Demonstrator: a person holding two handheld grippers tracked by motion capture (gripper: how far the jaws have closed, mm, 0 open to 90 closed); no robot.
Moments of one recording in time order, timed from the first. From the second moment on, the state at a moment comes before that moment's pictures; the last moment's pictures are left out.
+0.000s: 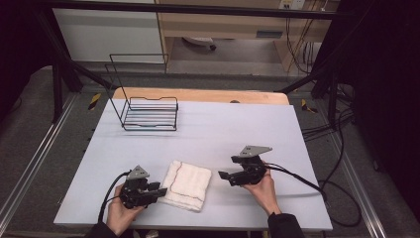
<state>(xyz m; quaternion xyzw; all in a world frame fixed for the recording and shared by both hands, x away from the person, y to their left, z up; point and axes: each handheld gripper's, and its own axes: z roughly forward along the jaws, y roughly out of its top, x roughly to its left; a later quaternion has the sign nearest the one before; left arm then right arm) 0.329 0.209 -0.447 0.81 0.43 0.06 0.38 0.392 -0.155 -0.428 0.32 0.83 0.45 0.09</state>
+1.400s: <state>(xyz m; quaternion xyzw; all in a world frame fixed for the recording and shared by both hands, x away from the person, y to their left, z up) 0.360 0.202 -0.436 0.81 0.46 0.08 0.36 0.392 -0.098 -0.438 0.32 0.86 0.39 0.05</state>
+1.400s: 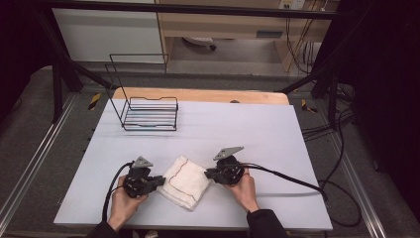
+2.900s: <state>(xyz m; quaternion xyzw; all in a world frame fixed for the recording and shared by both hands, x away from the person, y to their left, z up) 0.358 0.233 -0.432 0.79 0.43 0.12 0.41 0.456 -0.042 -0.450 0.34 0.85 0.40 0.03</state>
